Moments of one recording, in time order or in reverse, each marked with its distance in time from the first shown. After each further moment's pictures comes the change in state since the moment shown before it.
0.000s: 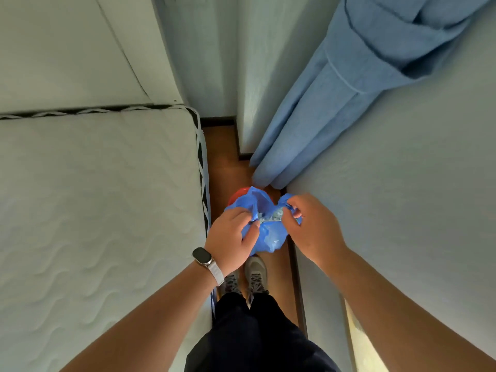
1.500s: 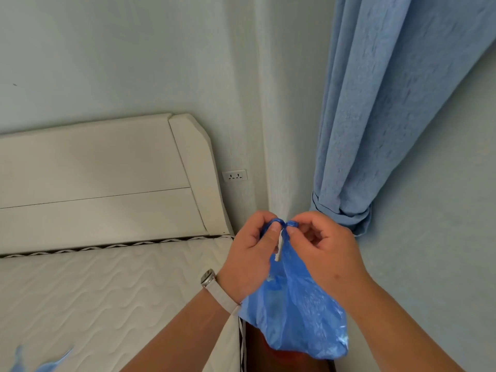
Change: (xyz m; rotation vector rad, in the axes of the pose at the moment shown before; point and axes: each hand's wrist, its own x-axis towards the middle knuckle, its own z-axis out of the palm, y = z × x) left_hand 0.068 0.252 -0.221 -0.639 0.174 0.133; right_hand -0.019 -0.193 -0.235 0.622 0.252 -0.352
